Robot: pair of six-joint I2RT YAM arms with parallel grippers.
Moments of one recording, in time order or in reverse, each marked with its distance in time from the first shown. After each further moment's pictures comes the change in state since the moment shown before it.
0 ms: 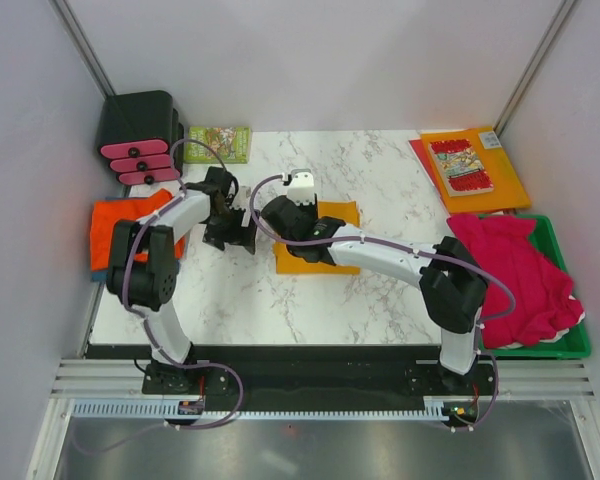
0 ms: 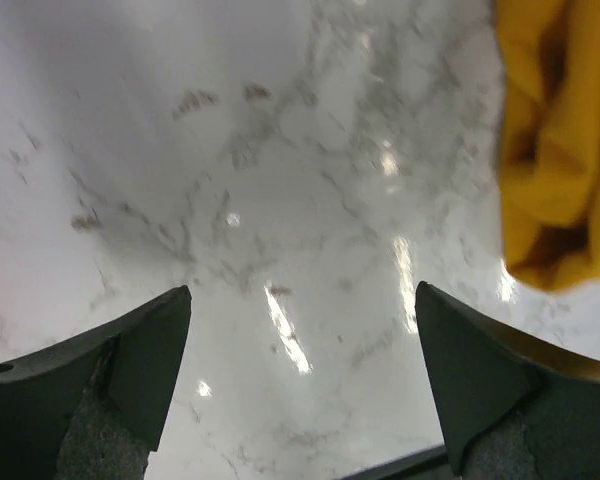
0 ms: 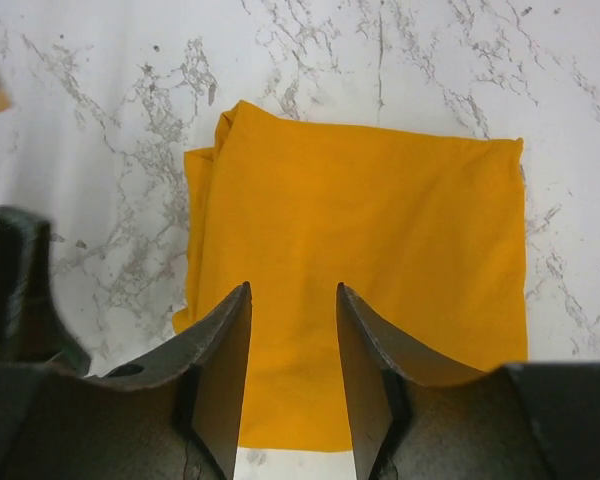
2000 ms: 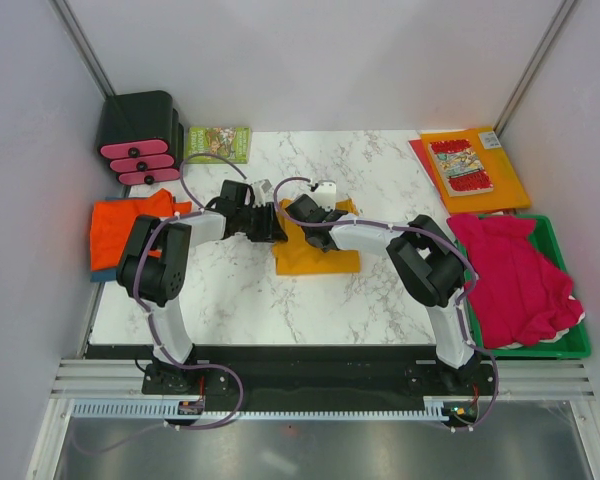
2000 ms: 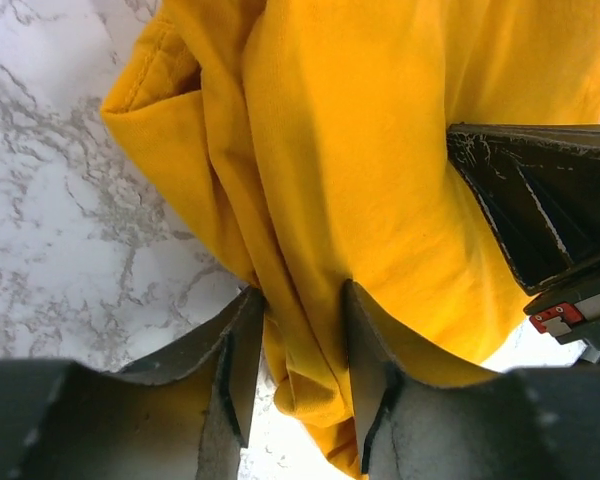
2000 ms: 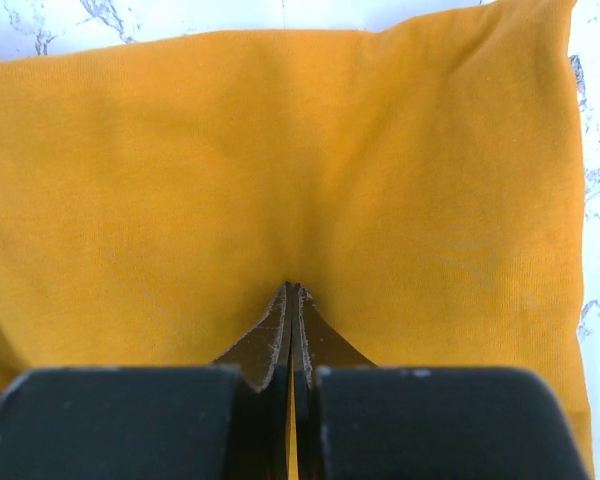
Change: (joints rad) left arm -0.089 0.032 -0.233 0.692 0.361 -0.310; right arm -0.194 0.205 -0.059 0.023 -0.191 0.126
